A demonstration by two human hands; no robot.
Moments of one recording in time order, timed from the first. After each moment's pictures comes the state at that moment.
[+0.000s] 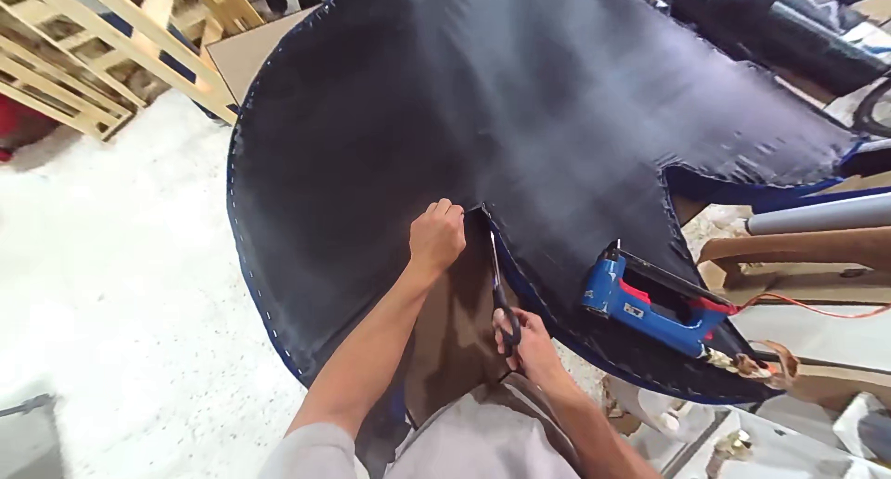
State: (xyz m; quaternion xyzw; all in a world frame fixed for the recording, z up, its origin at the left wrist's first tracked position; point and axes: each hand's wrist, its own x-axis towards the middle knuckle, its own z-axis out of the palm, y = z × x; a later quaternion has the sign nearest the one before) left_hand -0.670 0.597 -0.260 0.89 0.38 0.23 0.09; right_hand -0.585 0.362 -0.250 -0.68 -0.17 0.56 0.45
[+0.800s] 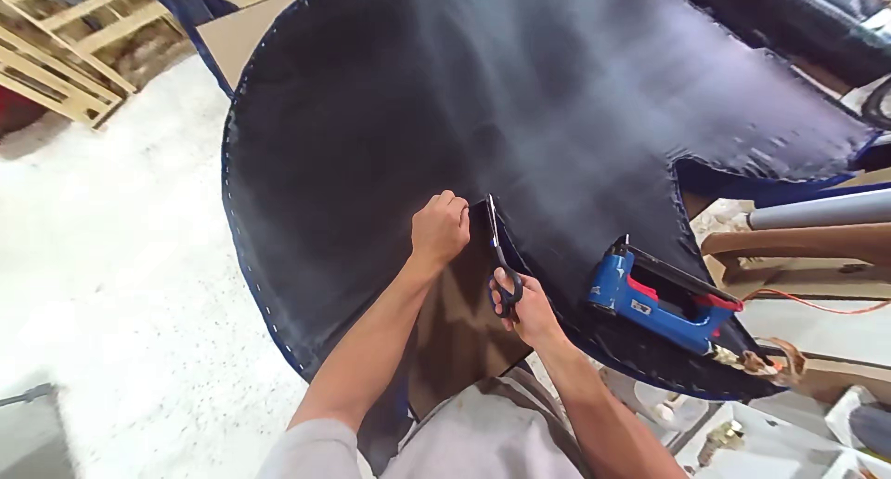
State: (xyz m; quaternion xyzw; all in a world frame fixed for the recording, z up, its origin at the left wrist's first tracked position) left_hand -0.672 0.599 -0.259 0.88 0.38 0.23 0.14; right_hand -0.574 0.414 -0.235 -0.61 -0.12 0.58 0.53
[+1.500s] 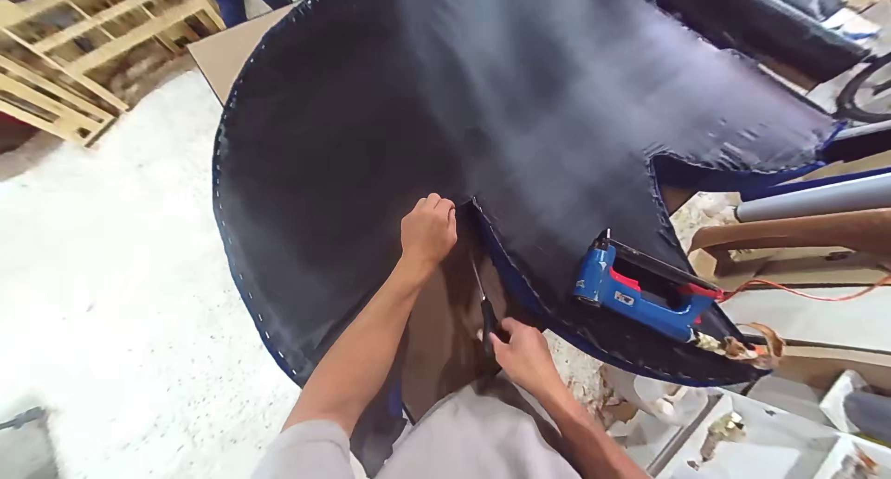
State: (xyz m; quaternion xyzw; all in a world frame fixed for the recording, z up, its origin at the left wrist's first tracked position) left_hand -0.670 0.597 -0.257 0.89 0.40 0.20 0.12; right_hand -0.593 0.341 -0.248 -0.83 -0.34 0.41 0.18
